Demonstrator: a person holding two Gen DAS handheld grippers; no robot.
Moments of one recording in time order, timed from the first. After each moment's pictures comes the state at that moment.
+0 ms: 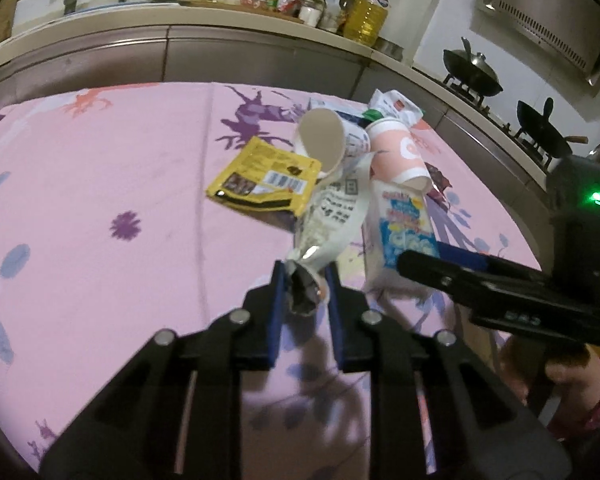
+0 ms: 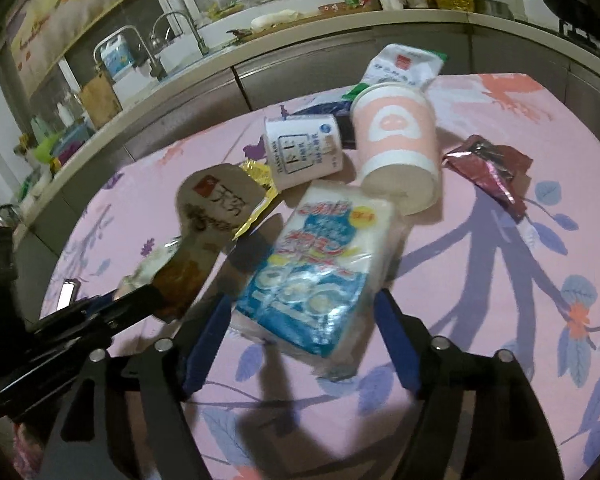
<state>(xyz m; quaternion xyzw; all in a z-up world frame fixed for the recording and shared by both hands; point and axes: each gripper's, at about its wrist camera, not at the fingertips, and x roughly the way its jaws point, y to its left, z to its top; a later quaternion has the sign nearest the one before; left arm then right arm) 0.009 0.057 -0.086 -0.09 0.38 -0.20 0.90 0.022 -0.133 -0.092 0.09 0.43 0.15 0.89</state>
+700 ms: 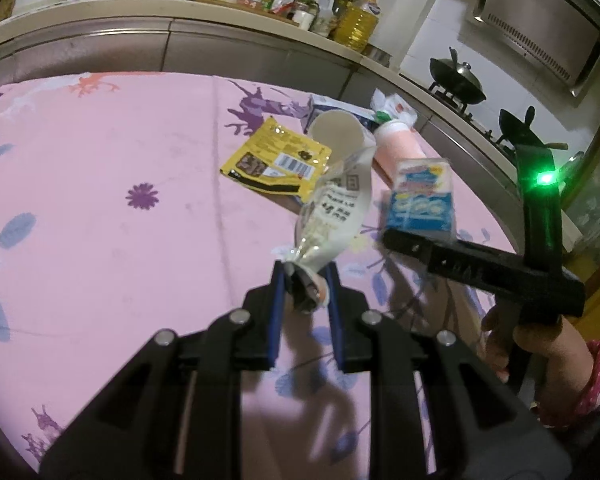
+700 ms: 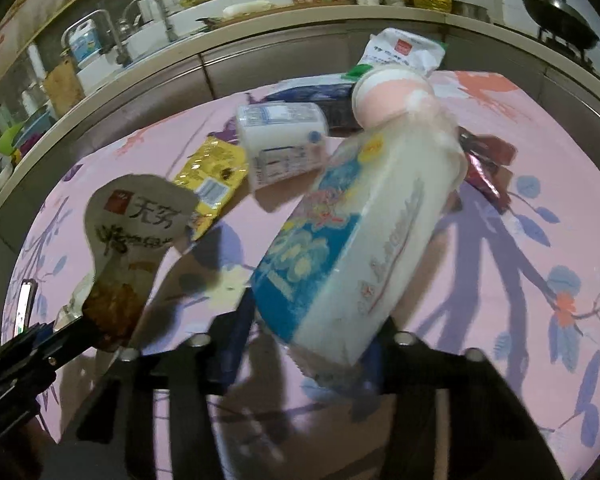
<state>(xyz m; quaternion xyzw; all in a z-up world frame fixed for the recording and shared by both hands) -0.004 0.085 -0.099 -0.11 0.37 -0.24 0.89 0.026 -0.126 -0.106 0.06 0.44 0.07 0.89</state>
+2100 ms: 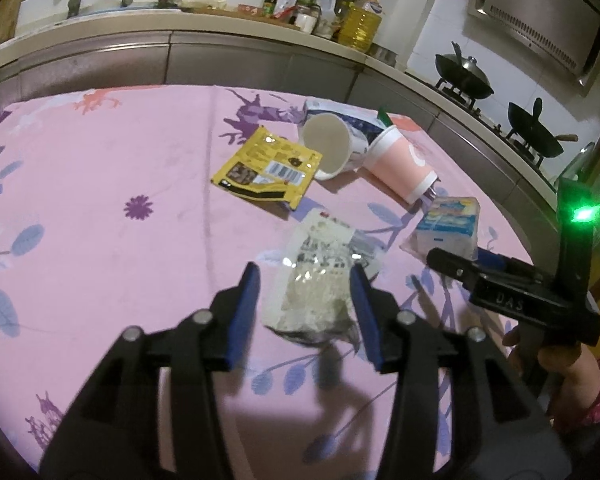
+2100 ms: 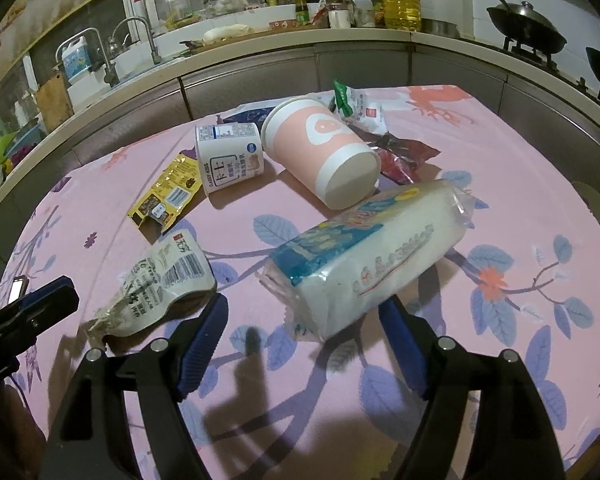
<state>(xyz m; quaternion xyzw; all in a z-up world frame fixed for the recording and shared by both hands) -0.013 0.063 -0.085 -0.08 0.37 -0.21 0.90 -0.018 -0.166 -0.096 0.05 0.40 0.04 0.91</state>
